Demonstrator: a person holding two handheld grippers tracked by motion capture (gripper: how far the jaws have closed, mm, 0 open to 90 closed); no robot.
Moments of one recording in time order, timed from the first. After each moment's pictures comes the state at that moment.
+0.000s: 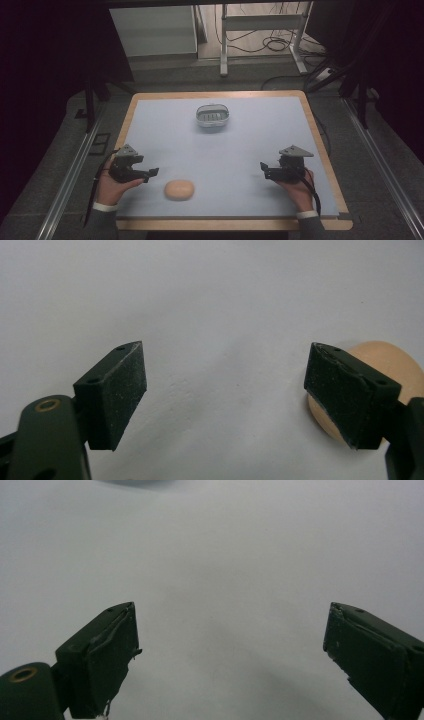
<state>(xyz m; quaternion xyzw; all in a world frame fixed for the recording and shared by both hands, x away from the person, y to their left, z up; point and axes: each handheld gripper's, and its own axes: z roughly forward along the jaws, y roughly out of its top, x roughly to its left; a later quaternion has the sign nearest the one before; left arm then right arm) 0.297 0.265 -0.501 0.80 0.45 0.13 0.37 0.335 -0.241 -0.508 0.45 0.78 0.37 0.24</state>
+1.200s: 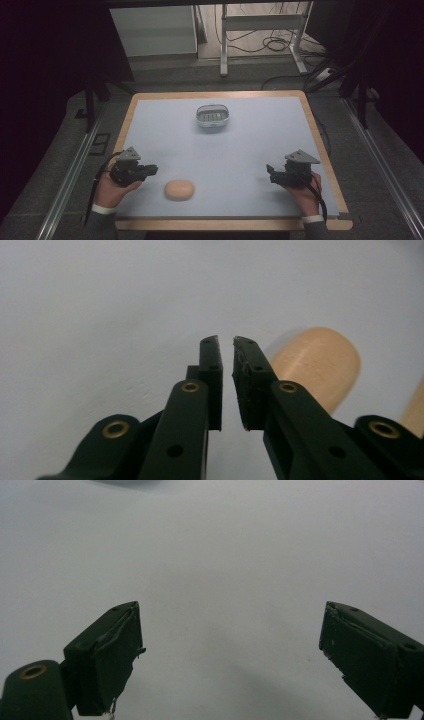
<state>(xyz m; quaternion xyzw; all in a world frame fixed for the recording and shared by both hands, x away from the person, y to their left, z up) 0.282 0.253 -0.486 0.83 0.39 0.10 0.38 0.319 -0.253 -0.505 0.45 0.76 0.37 0.27</state>
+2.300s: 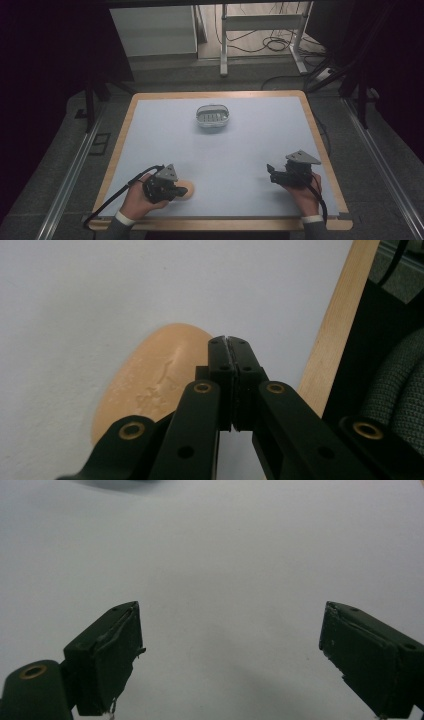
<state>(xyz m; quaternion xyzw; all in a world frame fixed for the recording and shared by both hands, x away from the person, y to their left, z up) 0.262 0.158 -0.496 0.91 0.26 0.02 0.32 0.318 -0.253 -0.505 0.46 0.76 0.38 0.27</state>
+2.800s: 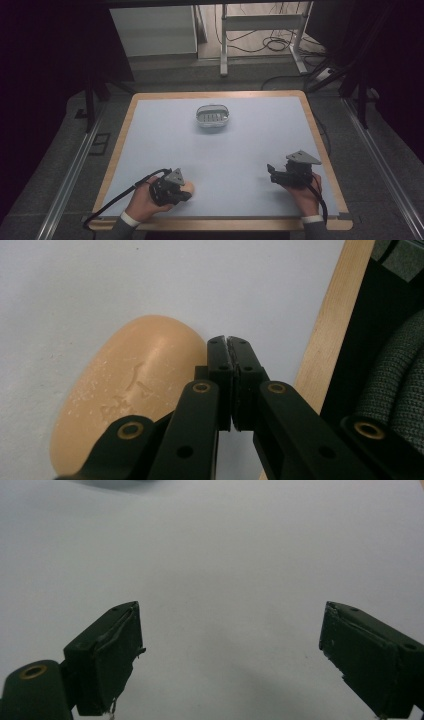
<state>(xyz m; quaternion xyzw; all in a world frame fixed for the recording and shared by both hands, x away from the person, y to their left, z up) 0.262 0.147 -0.505 0.92 0.25 0.01 0.30 0.318 -0.254 -0.506 0.46 0.76 0.37 0.27</state>
